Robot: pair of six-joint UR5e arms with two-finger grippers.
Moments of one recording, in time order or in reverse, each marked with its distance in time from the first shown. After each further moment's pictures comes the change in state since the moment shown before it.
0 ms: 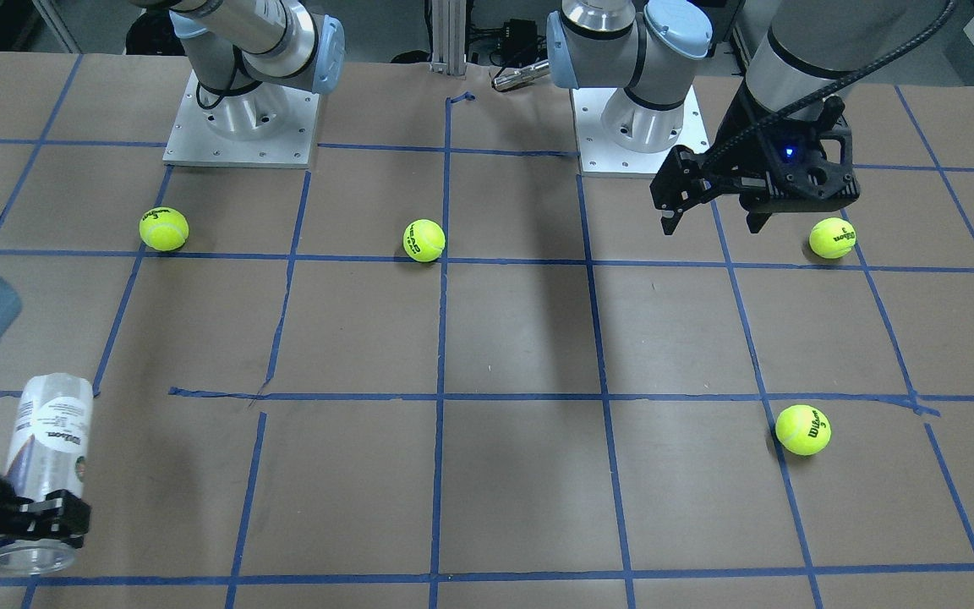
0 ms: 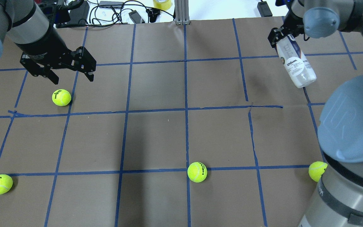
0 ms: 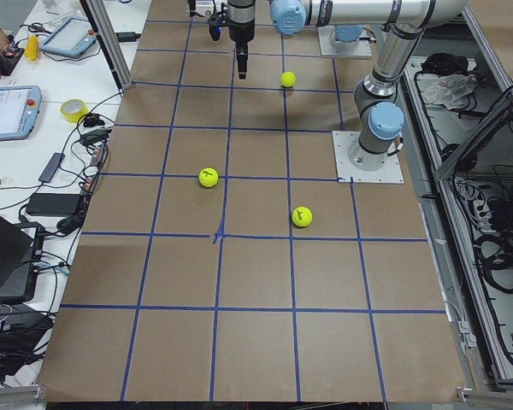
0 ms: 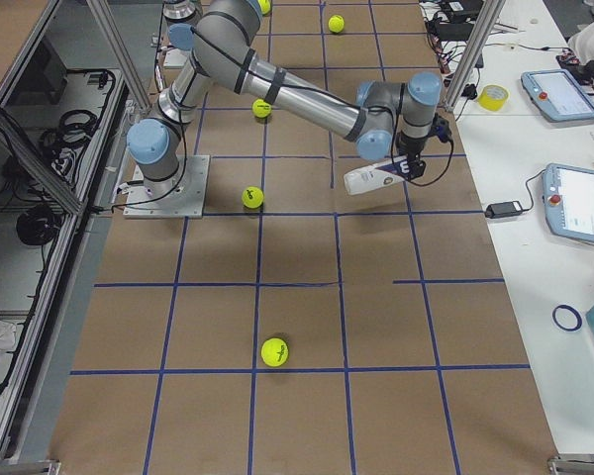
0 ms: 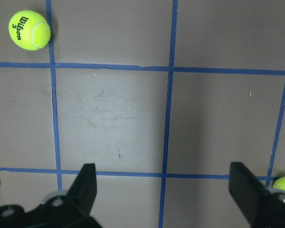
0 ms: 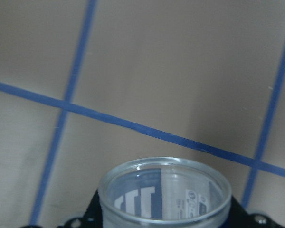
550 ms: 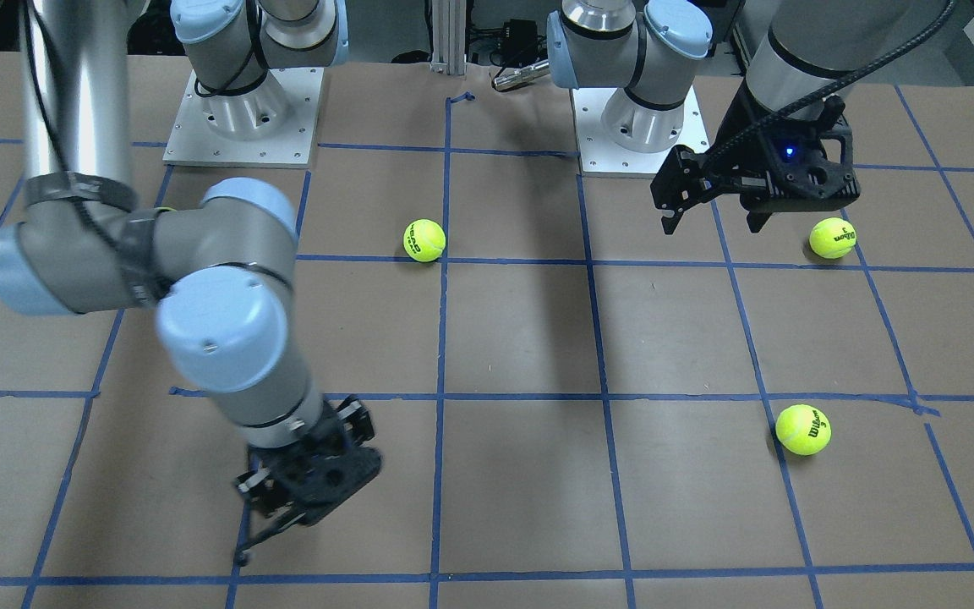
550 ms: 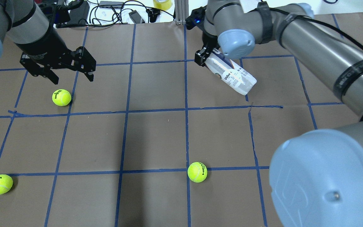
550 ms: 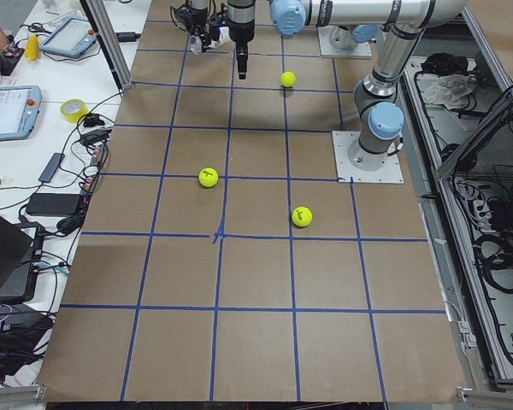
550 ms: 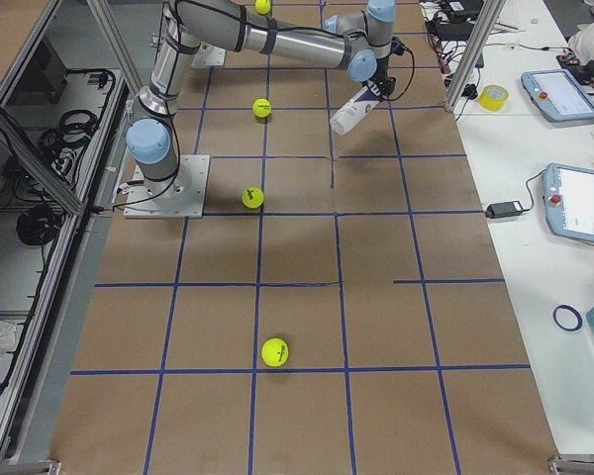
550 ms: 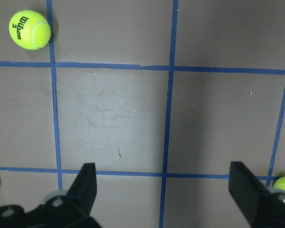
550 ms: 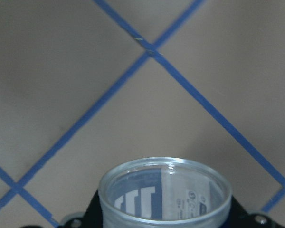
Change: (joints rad) left arm 0.001 0.000 0.000 0.001 0.000 0.000; right arm 0.377 -0.031 0.037 -0.008 0.002 -0.176
